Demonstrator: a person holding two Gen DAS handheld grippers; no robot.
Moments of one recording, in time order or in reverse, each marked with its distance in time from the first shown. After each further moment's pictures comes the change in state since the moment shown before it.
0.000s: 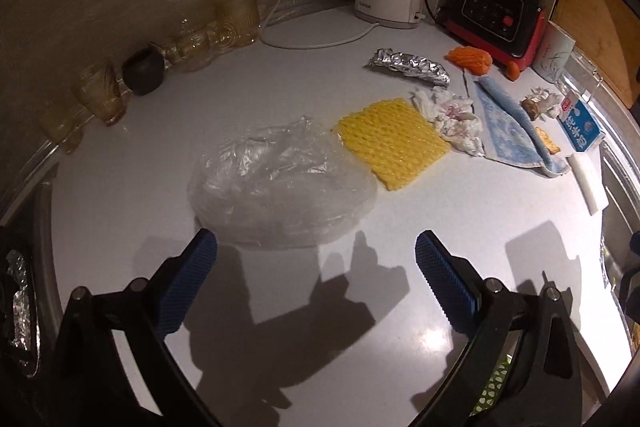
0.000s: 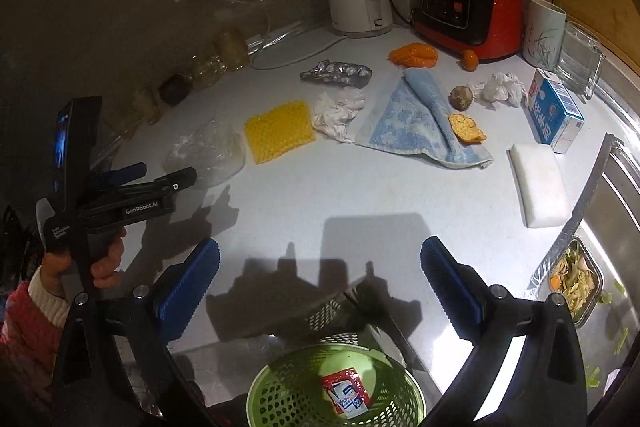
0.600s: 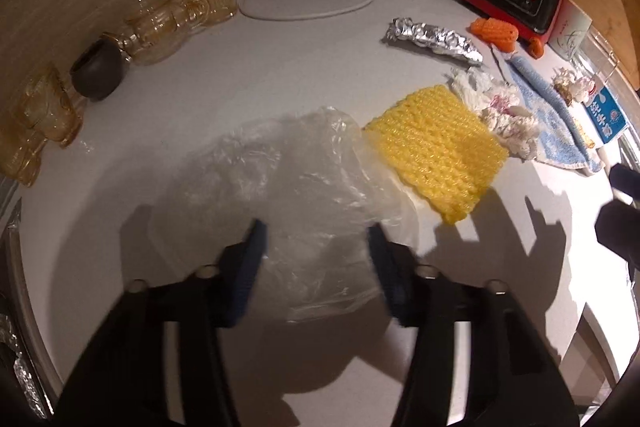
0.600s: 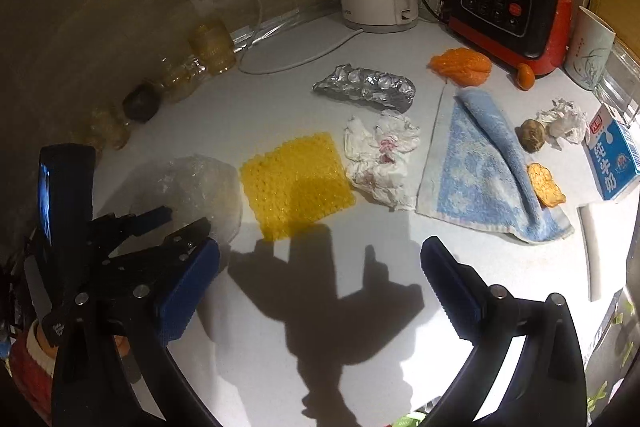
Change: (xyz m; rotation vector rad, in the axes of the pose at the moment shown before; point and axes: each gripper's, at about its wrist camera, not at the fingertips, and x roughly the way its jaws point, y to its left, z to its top) left arm 0.071 0.021 0.034 0.072 0.113 -0.044; right arm 0.113 0.049 0.078 0.023 0.059 -0.059
